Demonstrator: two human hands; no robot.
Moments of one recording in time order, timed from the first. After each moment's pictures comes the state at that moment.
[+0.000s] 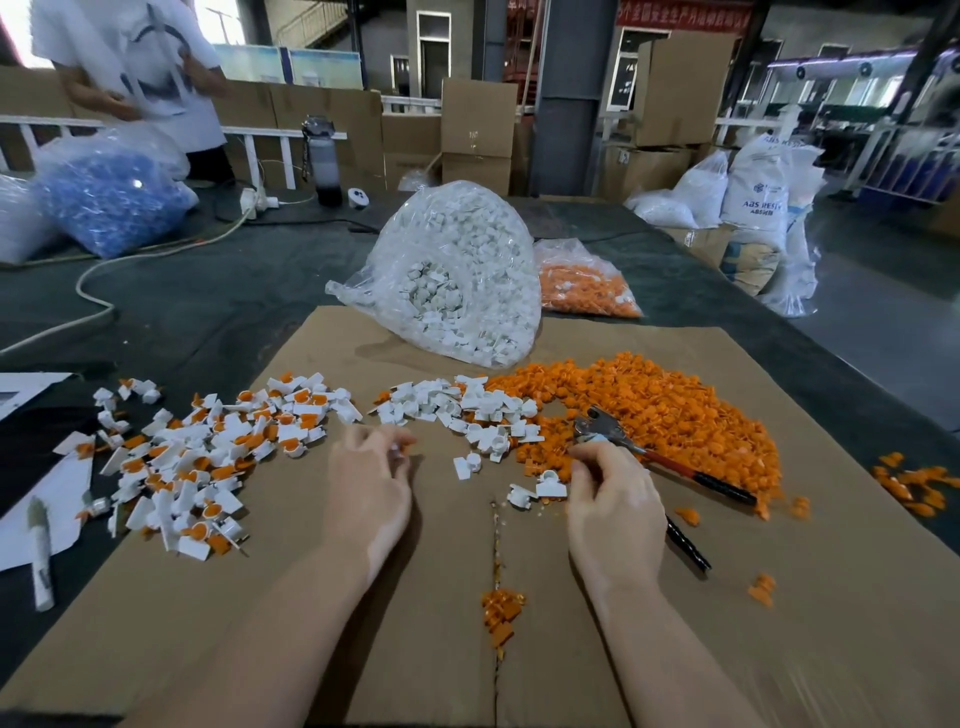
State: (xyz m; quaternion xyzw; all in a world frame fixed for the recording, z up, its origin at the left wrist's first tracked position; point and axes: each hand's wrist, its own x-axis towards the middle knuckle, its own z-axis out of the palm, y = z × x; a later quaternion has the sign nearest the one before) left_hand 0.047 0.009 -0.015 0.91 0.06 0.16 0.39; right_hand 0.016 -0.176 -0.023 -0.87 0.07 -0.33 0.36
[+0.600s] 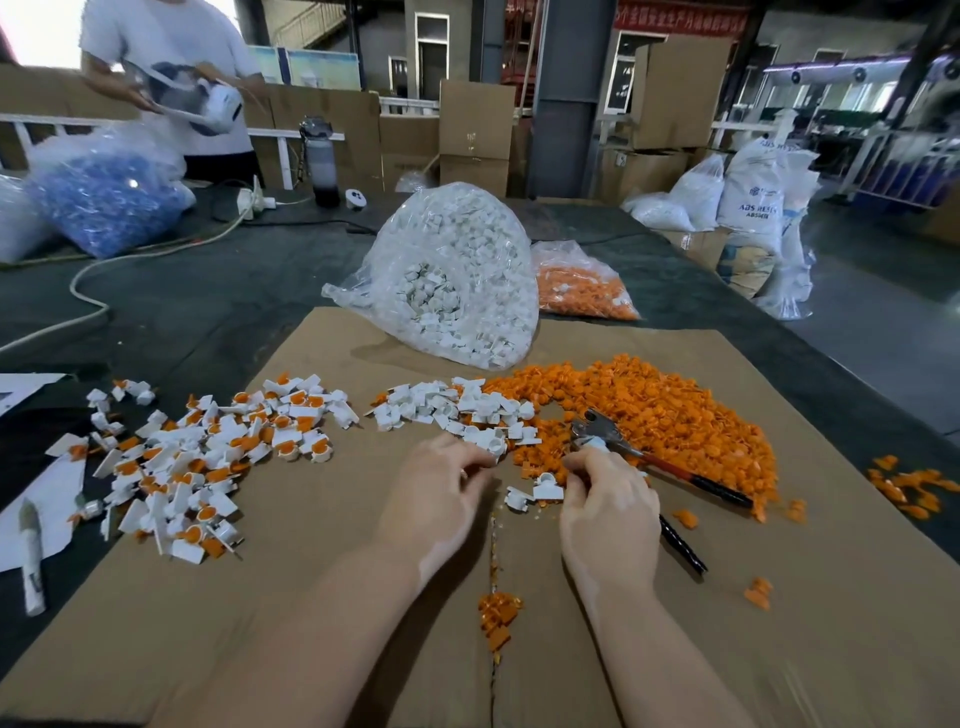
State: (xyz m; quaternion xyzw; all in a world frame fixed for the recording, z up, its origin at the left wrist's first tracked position) left_hand 0.042 -0.028 -0.008 0.92 -0.12 0.13 0.34; right_hand 0.017 -0.175 -0.025 -0.90 0.09 -0.29 0.30
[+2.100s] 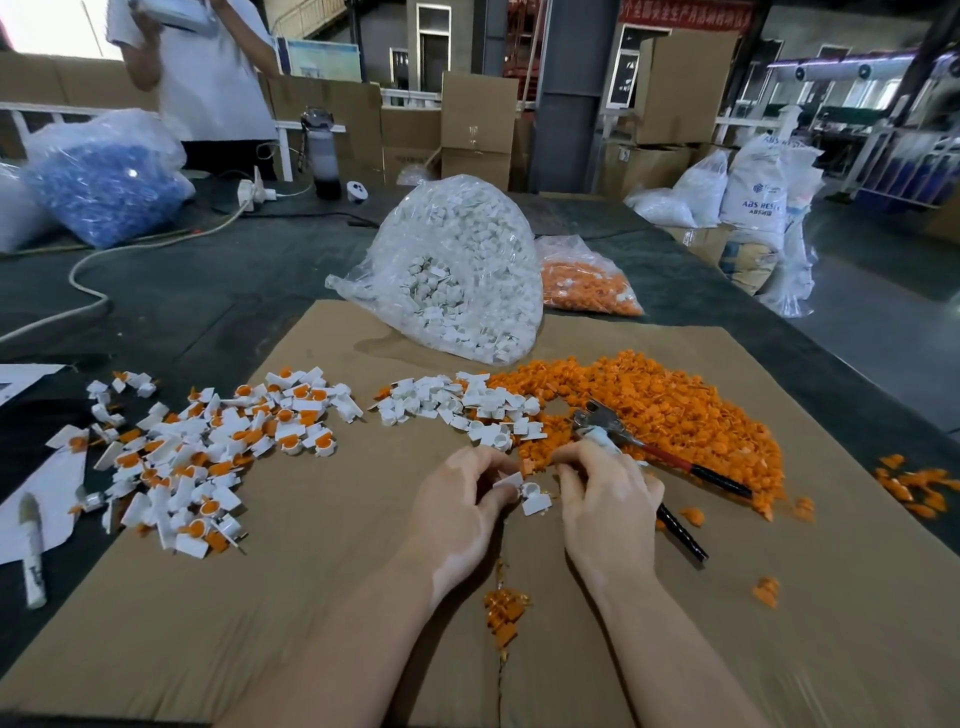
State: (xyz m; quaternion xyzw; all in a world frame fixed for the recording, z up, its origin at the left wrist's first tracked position) left_hand 0.033 -0.037 -0.020 0.88 -0.12 0.08 0.45; right_hand 0.021 -0.174 -0.022 -0.92 0.05 -0.26 0.29
